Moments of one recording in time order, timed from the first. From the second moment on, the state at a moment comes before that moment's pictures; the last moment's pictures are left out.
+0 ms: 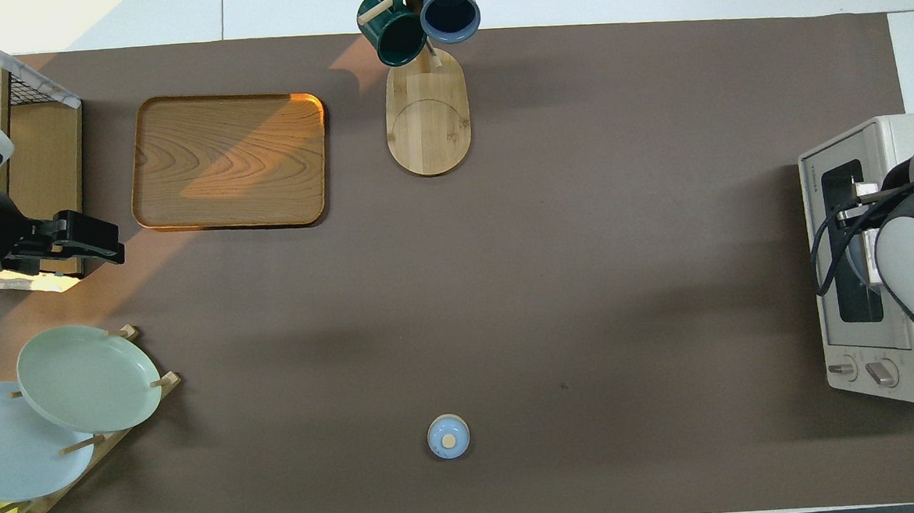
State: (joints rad) left arm -0.11 -0.02 0.00 -1.66 -0.04 1.55 -0.09; right arm -0.10 -0.01 0.00 -1.89 -0.15 1.81 -0.14
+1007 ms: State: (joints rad) left arm -0.11 -0.02 0.00 -1.66 -0.04 1.55 -0.09; right arm -0.15 -0.03 -0.01 -1.99 -0.18 1.86 -0.23
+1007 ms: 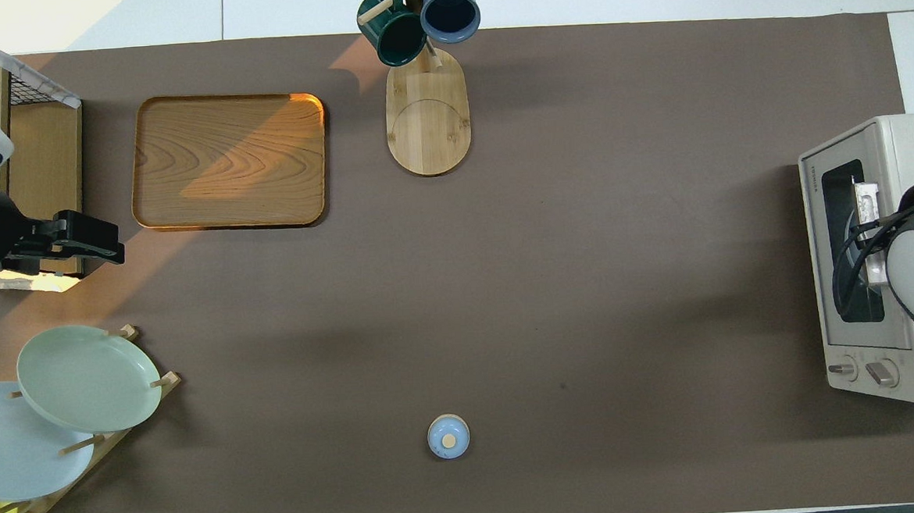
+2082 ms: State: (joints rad) left arm -0.11 -0.02 0.00 -1.66 -0.04 1.55 -0.09; right arm -0.01 0.02 0.02 -2.21 -0.08 2.21 -0.05
